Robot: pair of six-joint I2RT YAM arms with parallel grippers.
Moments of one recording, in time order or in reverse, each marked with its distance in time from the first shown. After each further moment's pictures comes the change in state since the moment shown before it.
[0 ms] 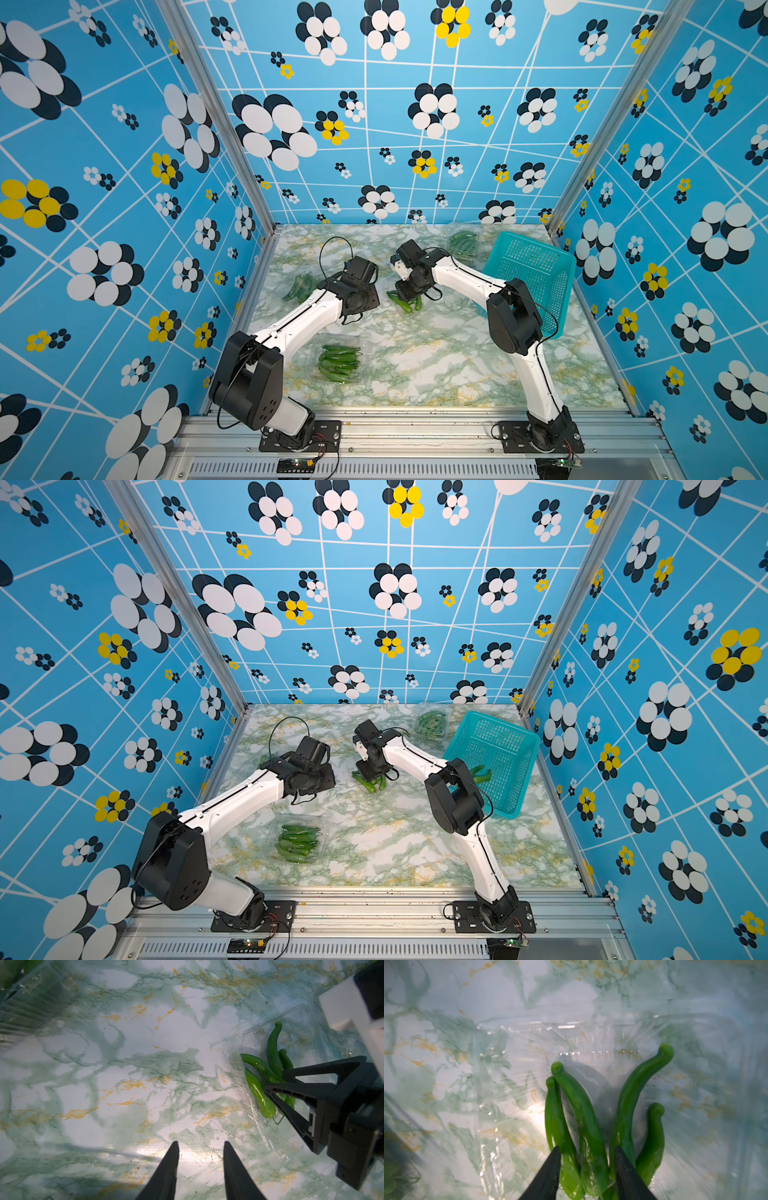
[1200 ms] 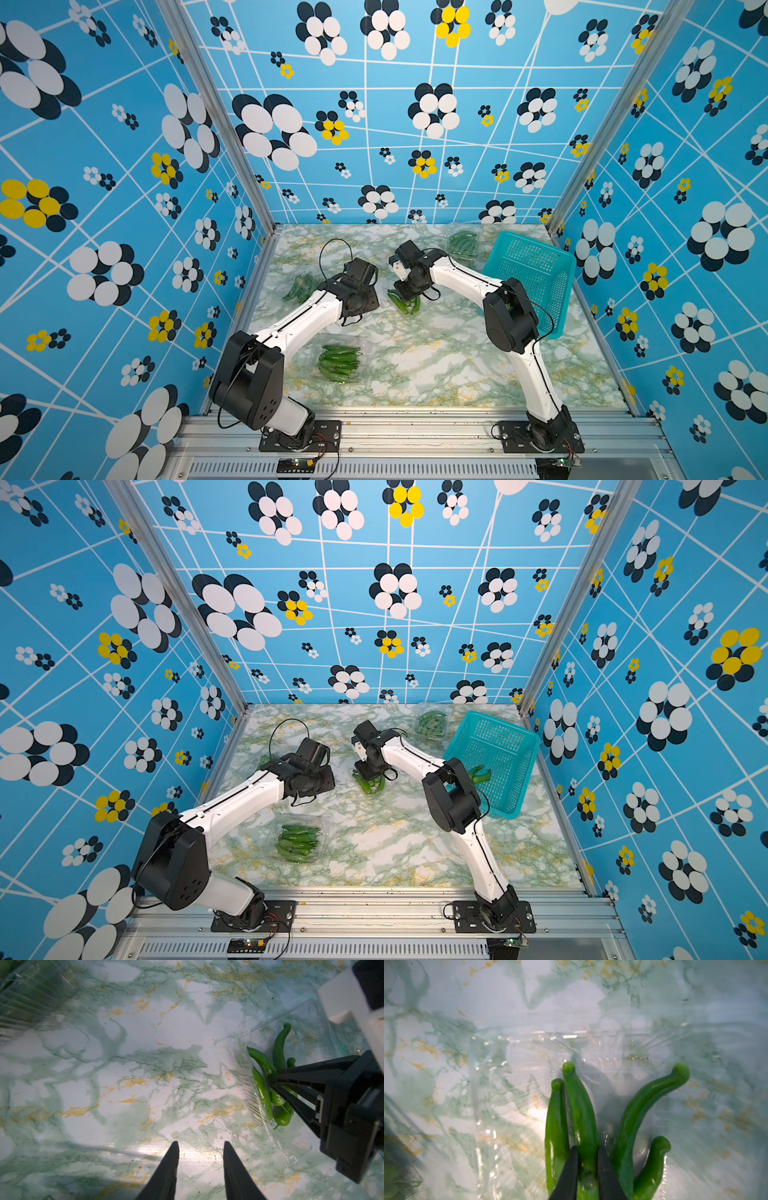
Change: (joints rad) left arm 0.002 0.000 -0.020 0.007 0.000 -0.003; right arm 0.000 0.008 0.018 -0.002 -0.016 -0.001
